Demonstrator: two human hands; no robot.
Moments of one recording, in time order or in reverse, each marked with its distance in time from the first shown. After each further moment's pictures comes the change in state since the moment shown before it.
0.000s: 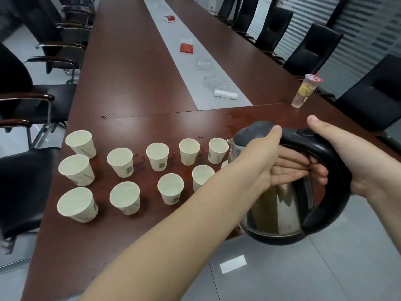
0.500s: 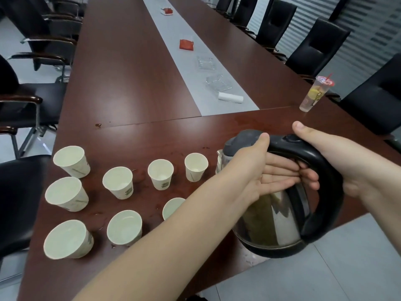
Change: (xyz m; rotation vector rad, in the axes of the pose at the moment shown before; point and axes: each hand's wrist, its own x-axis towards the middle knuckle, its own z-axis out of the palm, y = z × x) left_hand 0.043 0.040 -0.070 -0.090 0.001 -0.048; right_hand 0.074 -0.042 0.045 -0.107 -0.053 0.067
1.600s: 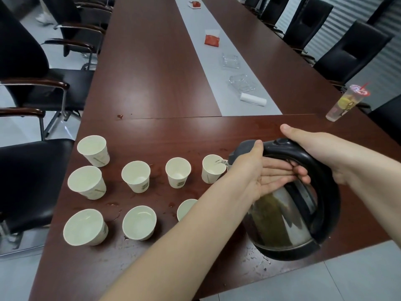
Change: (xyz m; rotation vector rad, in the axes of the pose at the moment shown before) left_hand 0.028 0.005 -0.042 -0.154 0.132 -0.033; right_hand 0.043 -0.038 0.035 -0.206 -0.028 0.110
